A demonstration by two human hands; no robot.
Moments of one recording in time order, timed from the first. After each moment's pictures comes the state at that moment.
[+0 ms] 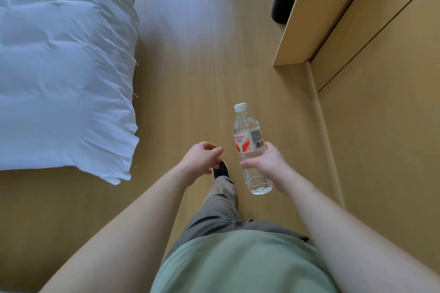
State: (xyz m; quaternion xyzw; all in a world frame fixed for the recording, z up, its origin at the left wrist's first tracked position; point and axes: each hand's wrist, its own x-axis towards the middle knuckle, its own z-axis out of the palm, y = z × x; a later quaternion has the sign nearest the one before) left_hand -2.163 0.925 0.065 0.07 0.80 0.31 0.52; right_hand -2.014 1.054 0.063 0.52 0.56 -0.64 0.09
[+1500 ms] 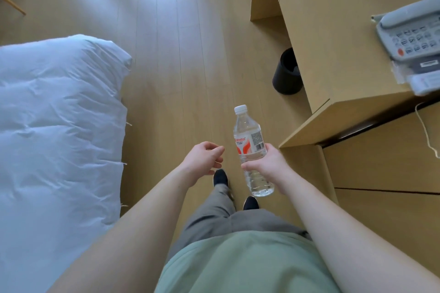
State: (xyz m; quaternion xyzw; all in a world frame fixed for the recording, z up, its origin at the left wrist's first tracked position) left_hand -2.590 1.426 0.090 0.08 0.80 0.30 0.51; right_hand -2.434 1.545 0.075 0.51 0.55 -0.66 0.06
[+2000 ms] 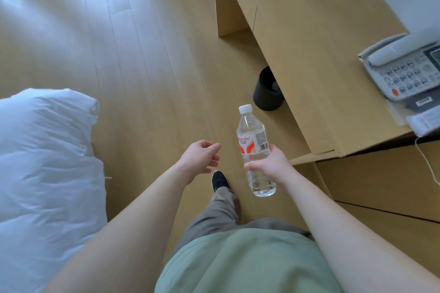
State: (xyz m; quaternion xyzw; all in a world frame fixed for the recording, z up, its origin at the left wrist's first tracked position) left_hand -2.764 1.603 0.075 0.15 0.78 0.26 0.56; right_hand -2.570 1.690 0.070 0.58 0.50 -0.64 0.00
